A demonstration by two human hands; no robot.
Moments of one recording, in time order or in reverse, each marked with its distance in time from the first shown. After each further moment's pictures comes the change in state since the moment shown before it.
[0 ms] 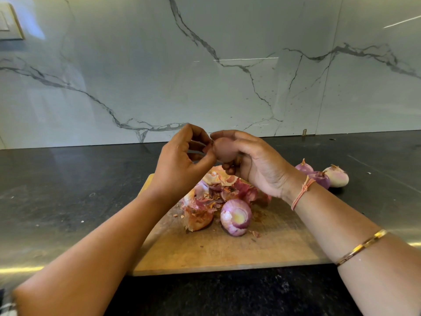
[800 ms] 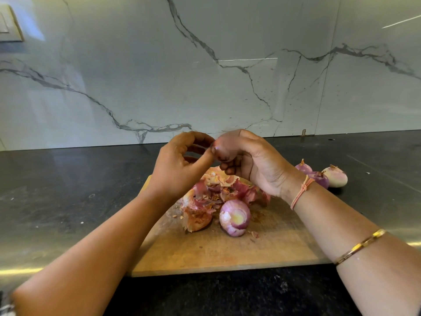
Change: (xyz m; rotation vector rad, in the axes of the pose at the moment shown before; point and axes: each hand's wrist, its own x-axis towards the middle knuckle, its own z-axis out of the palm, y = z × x) left_hand -0.001 0.002 -0.003 -0.031 -0.030 -0.107; right_hand 0.000 -0.004 -0.001 0.047 0.073 0.016
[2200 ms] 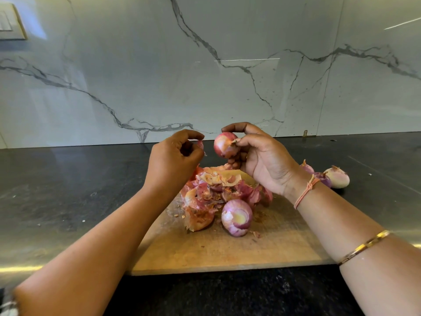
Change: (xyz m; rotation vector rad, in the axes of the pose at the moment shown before) left_hand 0.006 -0.006 -0.005 0.217 0.139 -0.094; right_hand 0.000 -0.003 -0.003 0.021 -0.001 -0.052
